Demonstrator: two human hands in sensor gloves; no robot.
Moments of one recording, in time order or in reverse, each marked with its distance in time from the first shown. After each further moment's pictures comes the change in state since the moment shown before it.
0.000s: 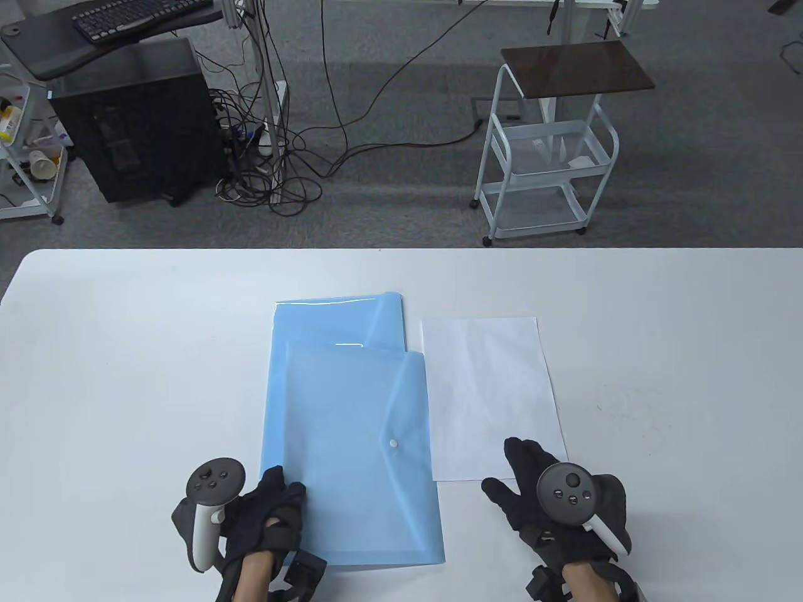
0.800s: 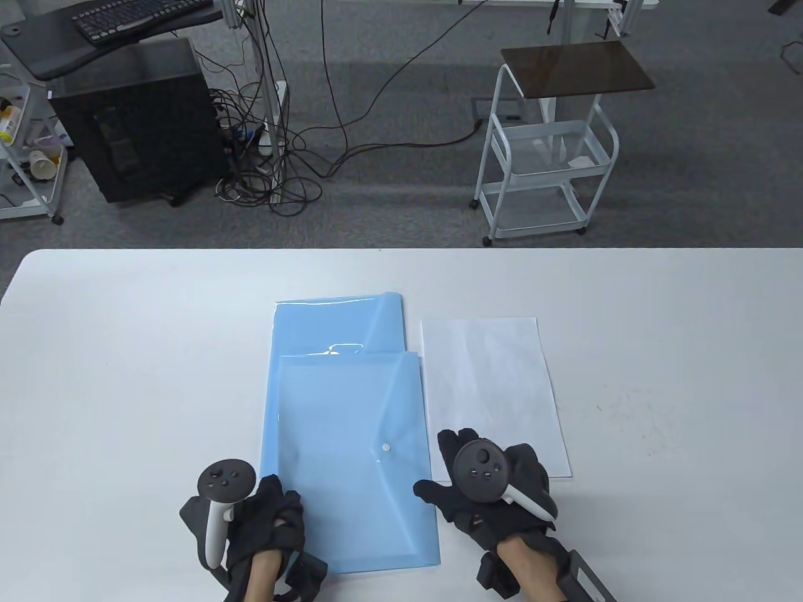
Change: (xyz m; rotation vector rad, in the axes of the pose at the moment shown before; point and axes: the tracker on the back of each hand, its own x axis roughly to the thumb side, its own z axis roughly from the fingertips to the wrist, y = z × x) left_hand -0.006 -0.006 -0.005 0.073 0.107 -0.137; right_hand 0.092 0.030 -0.044 0.189 -0.086 0.125
